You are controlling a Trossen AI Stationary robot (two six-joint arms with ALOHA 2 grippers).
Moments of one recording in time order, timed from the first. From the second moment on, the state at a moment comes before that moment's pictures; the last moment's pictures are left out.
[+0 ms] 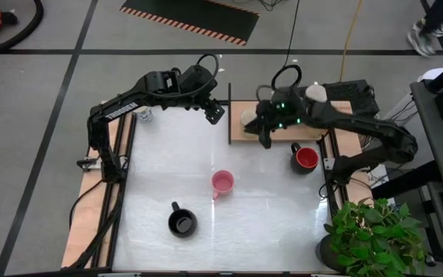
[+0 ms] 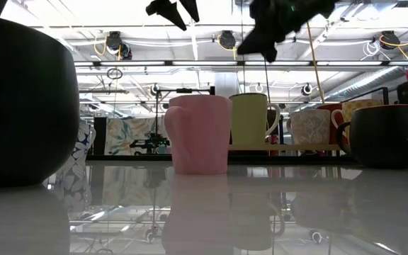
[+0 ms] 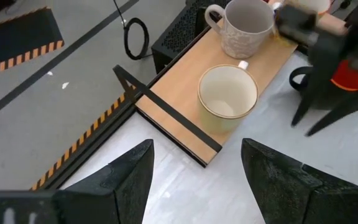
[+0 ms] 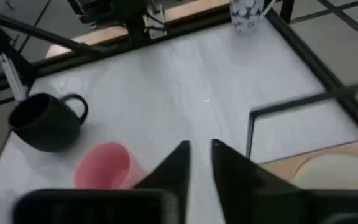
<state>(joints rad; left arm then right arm) 0.28 1.81 2.21 -1.22 -0.27 -0.32 -0.39 1.29 1.09 -0.38 -0.34 0.06</state>
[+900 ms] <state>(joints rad) 0.25 1.81 2.21 -1.23 -0.19 -0.52 -0.16 1.56 0.75 0.28 0.39 -0.29</state>
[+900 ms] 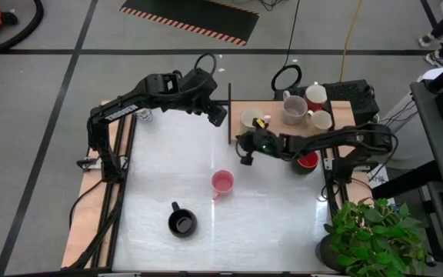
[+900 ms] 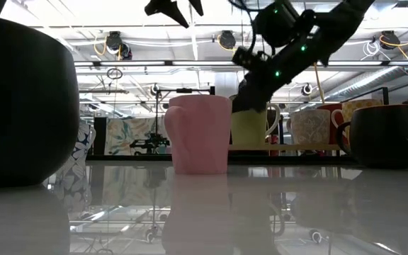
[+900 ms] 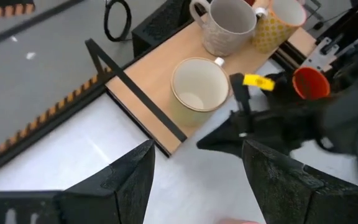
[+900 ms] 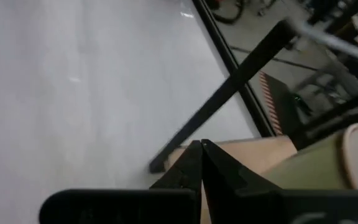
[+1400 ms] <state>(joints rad) 0.25 1.81 2.21 -1.19 -0.08 -0.69 -0.22 1.61 0.75 0.35 0.63 -0.33</state>
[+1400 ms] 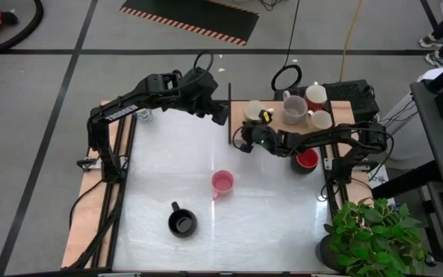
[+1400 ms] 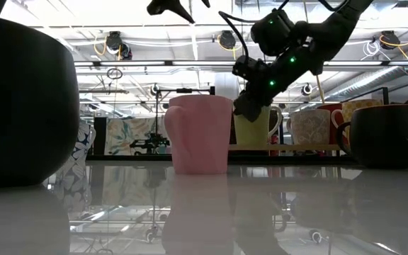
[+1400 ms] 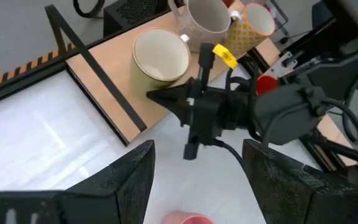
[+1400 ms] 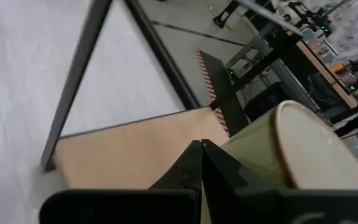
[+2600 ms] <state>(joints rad) 0.14 1.83 2.21 -1.15 -0.15 -0.68 -0.34 1.14 0.86 0.15 0.45 -0.28</state>
